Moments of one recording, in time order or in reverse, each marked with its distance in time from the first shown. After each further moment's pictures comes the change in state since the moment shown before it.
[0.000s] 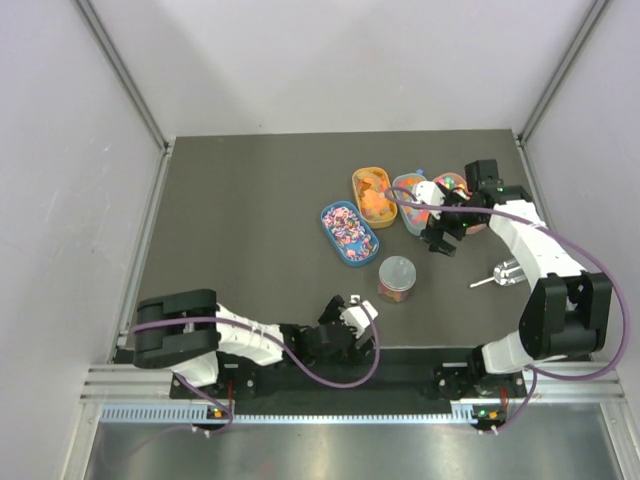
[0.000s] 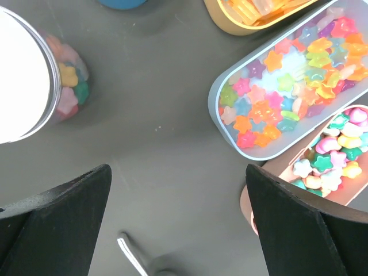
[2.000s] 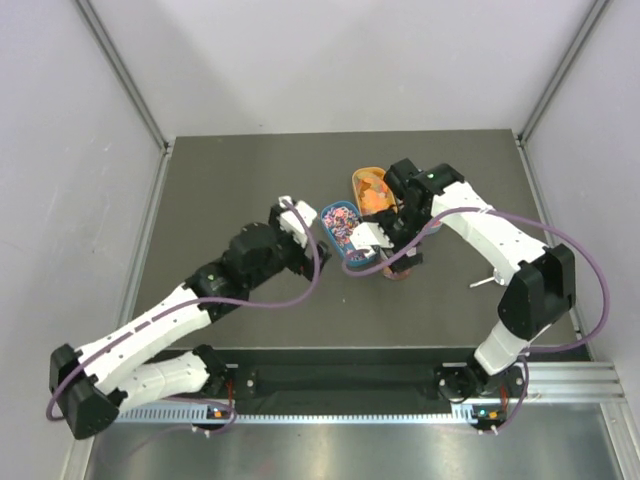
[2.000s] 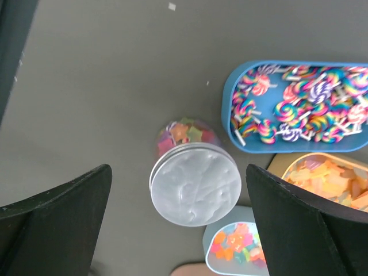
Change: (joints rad) left arm 0.494 -0.573 0.327 -0.600 0.297 0.289; right arm 0.463 0.161 0.347 -0.478 0.024 -0.416
